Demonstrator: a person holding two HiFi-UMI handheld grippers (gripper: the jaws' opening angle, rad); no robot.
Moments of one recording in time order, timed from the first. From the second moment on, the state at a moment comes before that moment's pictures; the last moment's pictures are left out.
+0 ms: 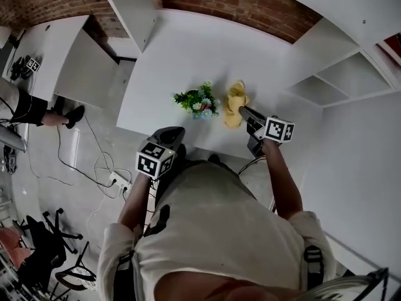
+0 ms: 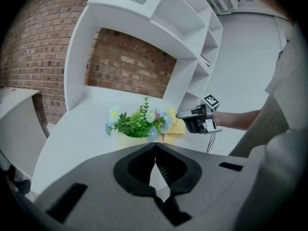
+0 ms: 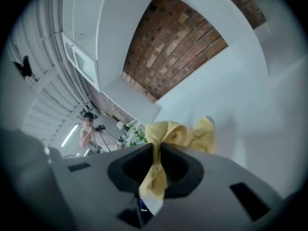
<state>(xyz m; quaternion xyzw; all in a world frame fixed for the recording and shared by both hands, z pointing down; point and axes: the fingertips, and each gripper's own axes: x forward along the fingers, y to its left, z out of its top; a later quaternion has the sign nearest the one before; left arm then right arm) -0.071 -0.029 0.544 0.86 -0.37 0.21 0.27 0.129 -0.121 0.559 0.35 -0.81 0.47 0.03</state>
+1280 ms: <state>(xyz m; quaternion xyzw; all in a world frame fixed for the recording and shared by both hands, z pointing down) -0.057 -0.110 0.638 0.86 -0.36 0.32 0.18 0.062 -0.132 0.649 0.36 -0.70 0.62 -0.05</state>
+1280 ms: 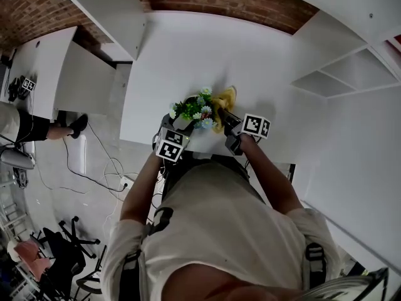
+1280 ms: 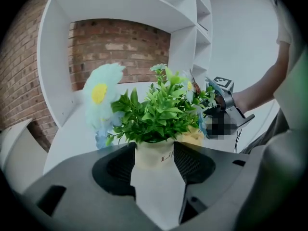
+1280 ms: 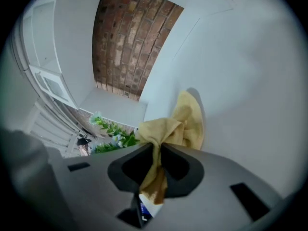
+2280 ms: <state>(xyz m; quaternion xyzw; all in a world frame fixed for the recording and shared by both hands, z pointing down) -0.054 -0.097 0.632 0.86 -0.34 0.33 0.16 0.077 -0.145 0.599 0.33 -0.70 0.62 -0.12</state>
